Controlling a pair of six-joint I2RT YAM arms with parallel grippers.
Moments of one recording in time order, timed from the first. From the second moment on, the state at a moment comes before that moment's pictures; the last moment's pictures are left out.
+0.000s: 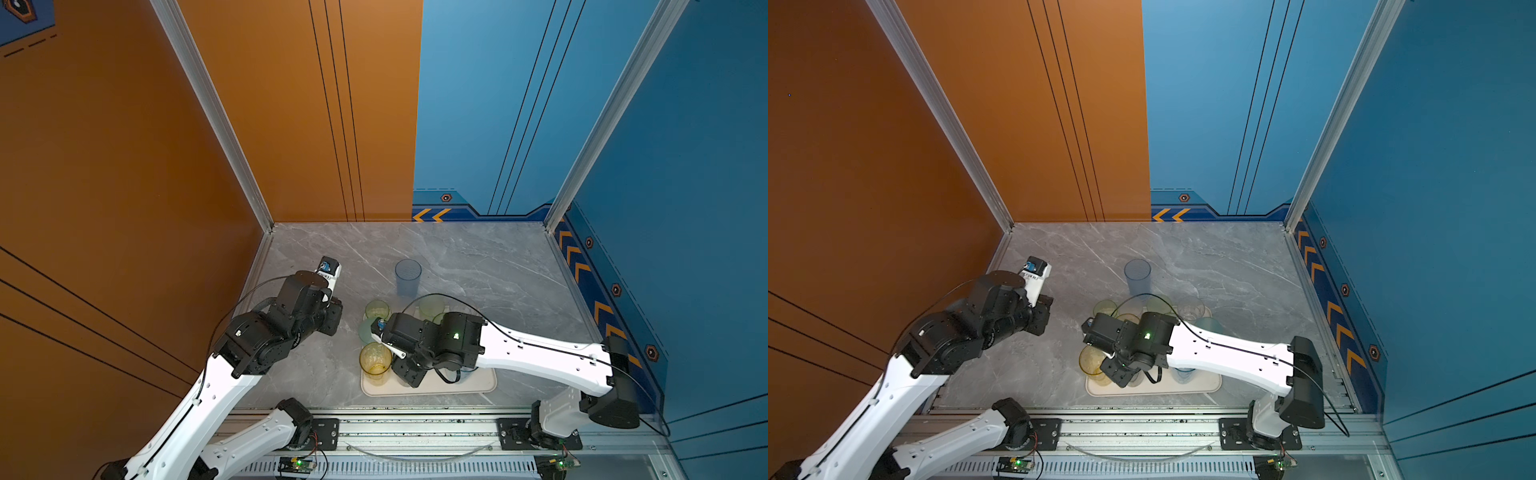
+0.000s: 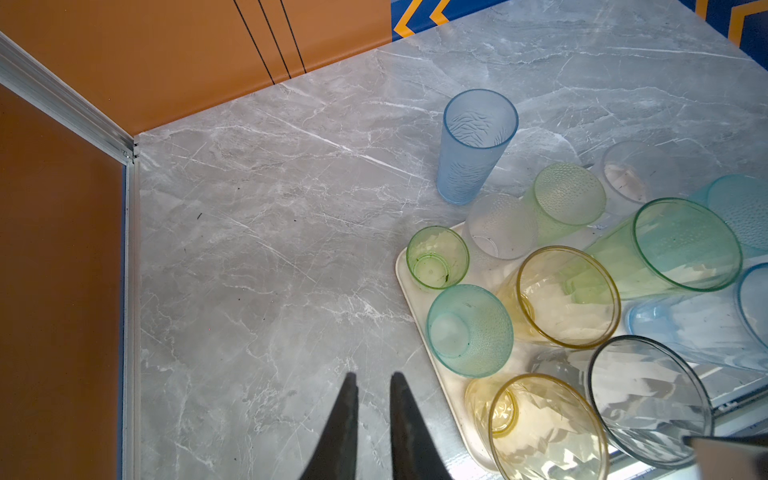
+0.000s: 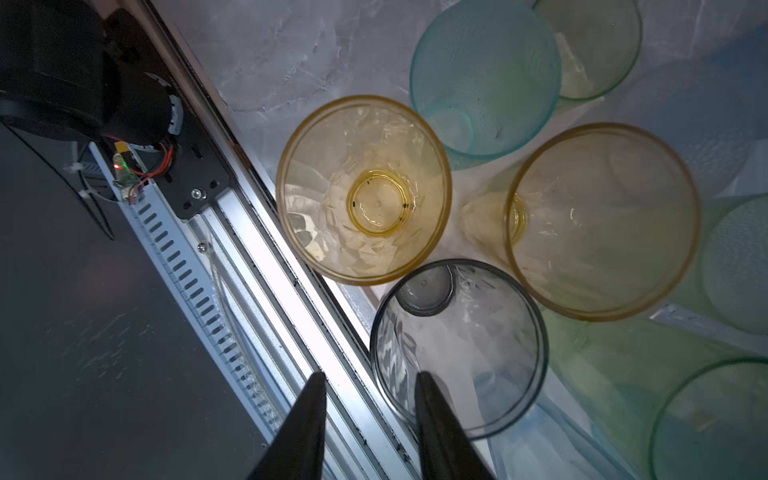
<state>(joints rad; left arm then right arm) -0.62 0.91 1.27 -1.11 -0.28 -0.15 1.28 1.53 1.50 -1.08 0.05 0.30</state>
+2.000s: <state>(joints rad) -0.64 1.20 1.23 -0.85 -0.08 -0.11 0.76 1.14 1.00 -1.19 0.01 0.57</state>
